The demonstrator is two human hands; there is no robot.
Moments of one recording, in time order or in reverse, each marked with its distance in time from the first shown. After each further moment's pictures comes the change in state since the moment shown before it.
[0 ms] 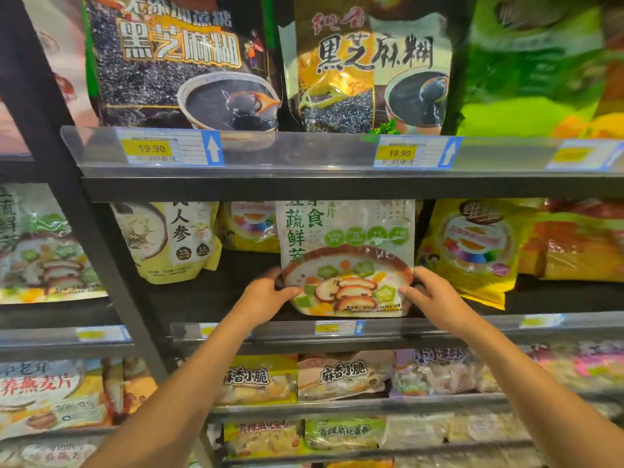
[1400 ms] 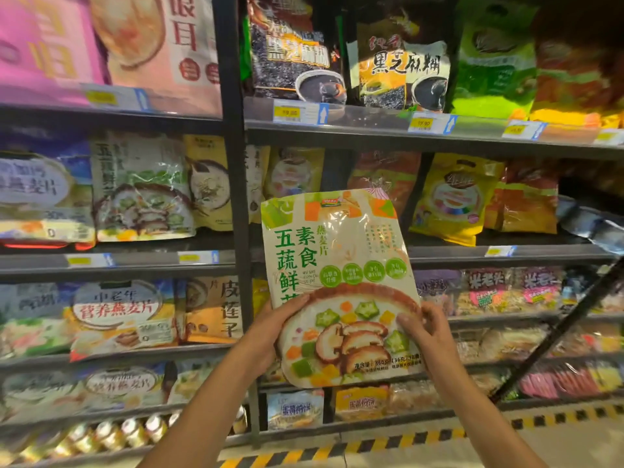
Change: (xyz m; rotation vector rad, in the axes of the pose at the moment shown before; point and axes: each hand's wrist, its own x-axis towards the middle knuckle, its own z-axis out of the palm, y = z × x) left_hand -0.291 -0.064 -0.062 -1.109 -0.222 -0.191; right_hand -0.284 -0.137 0.156 0.607 0.329 0.263
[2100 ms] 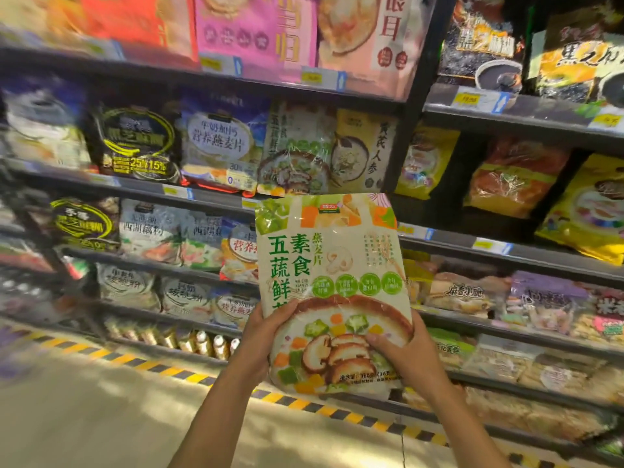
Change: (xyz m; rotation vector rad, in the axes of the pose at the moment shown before) left_hand -0.202 0.008 -0.195 -0.118 0.384 0.153; right_hand -0.139 0.003 0.211 -0.285 -0.358 0.026
